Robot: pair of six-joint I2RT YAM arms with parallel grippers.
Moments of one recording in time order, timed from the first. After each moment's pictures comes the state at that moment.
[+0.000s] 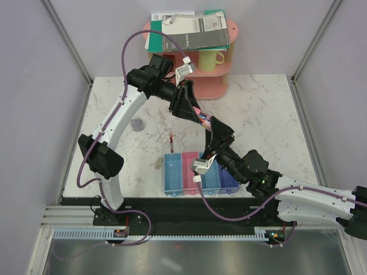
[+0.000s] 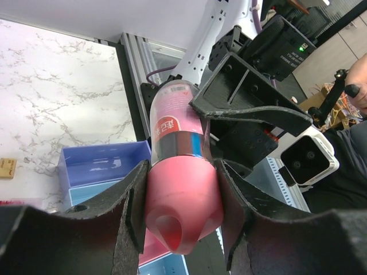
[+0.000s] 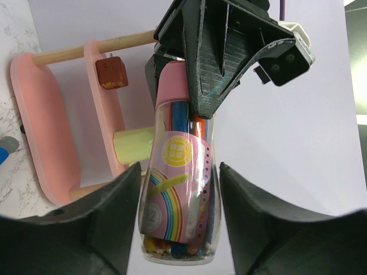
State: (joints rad) left arm -0.50 1.88 2.09 -1.13 1.44 0.38; right arm 1.15 0.91 0.62 0.50 0.42 -1.52
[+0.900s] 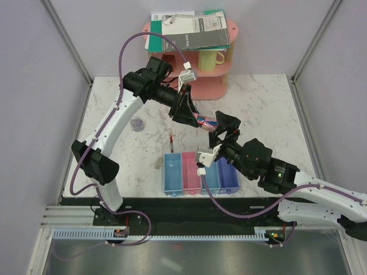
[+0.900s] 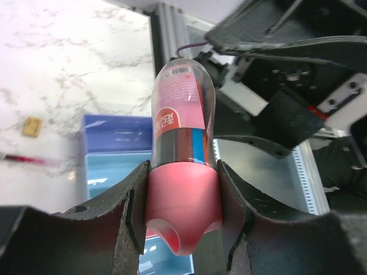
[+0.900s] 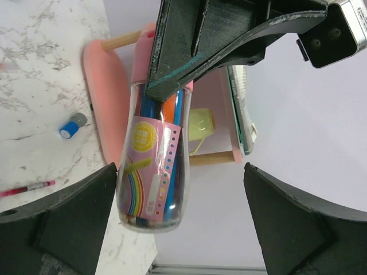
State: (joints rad) left arm -0.51 1.80 2.02 -1.15 1.24 0.38; right arm 1.14 0.88 0.90 -0.05 0.45 -1.24
